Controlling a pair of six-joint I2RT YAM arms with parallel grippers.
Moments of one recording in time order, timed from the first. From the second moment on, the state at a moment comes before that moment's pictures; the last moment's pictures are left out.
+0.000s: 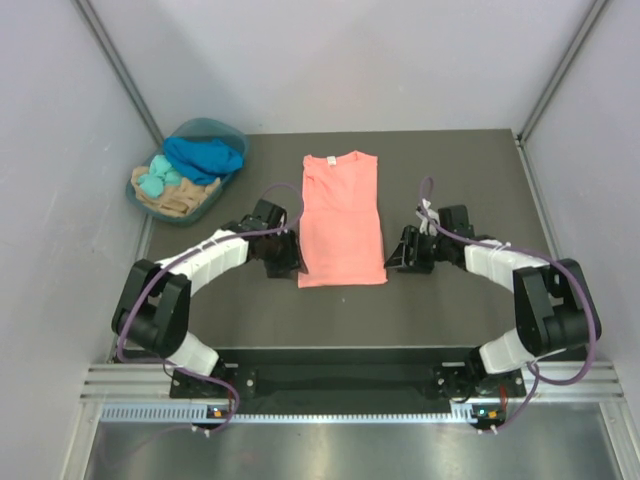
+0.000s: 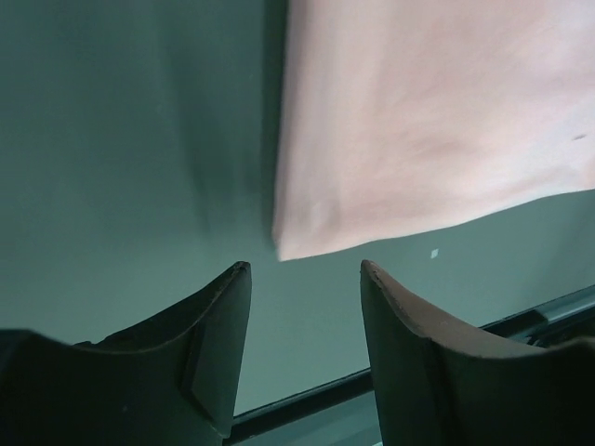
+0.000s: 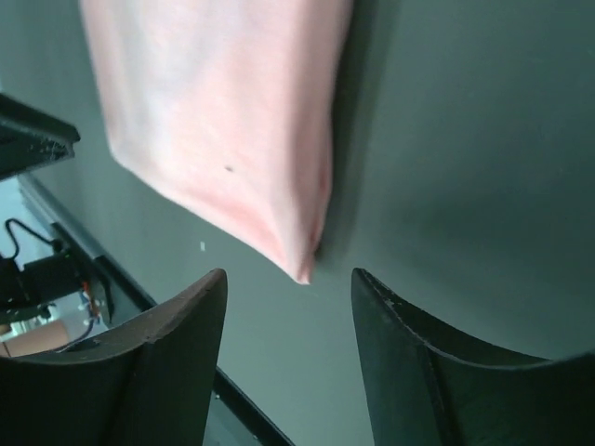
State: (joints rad) left arm -0.44 1.54 0.94 -0.49 0.22 -0.64; right arm 0.22 1.49 0.70 -0.13 -0.64 0.42
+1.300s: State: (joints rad) left arm -0.41 1.63 0.84 -0.40 0.32 -0.65; right arm 0.36 1.56 0.63 -0.02 -0.48 0.52
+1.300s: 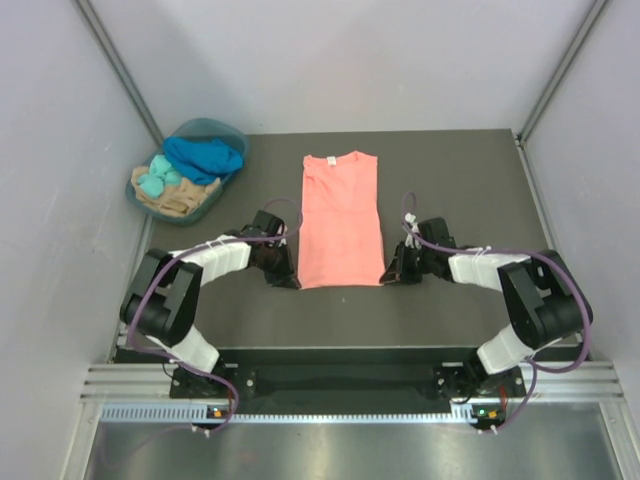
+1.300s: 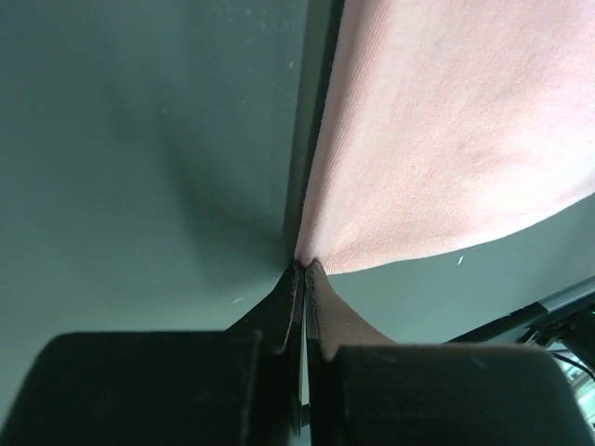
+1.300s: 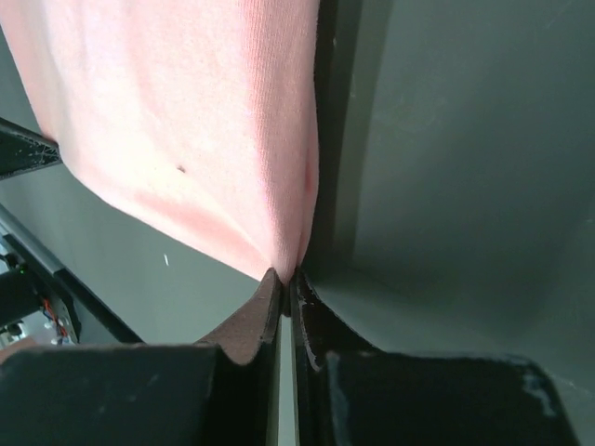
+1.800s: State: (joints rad) left arm -0.44 1.45 0.66 -0.40 0.33 -0.67; right arm 0.44 1.37 0.45 -0.03 -0.46 0.58
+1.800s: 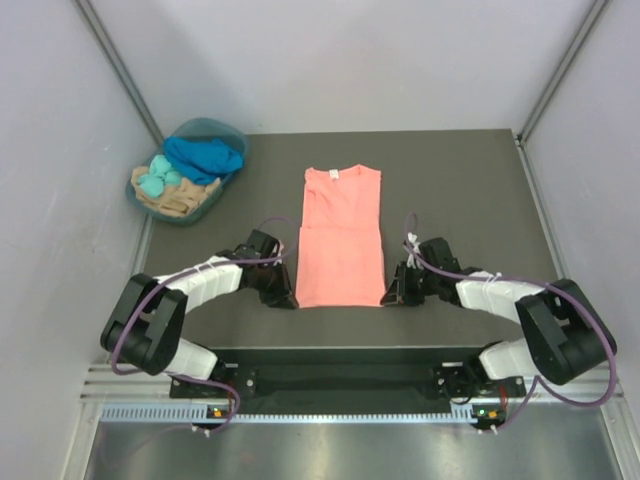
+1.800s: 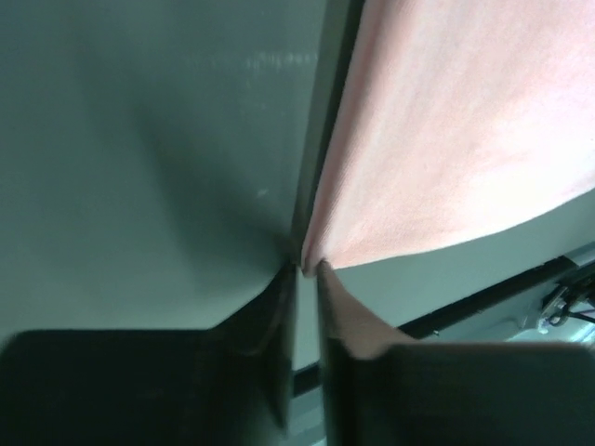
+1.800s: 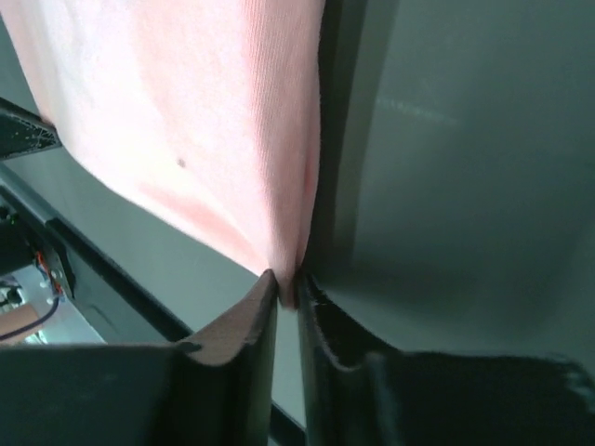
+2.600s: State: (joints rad) left arm -0.46 1.41 0.61 -0.39 0.37 -0.73; right arm 0.46 1.29 0.38 0.04 -0.48 0.64
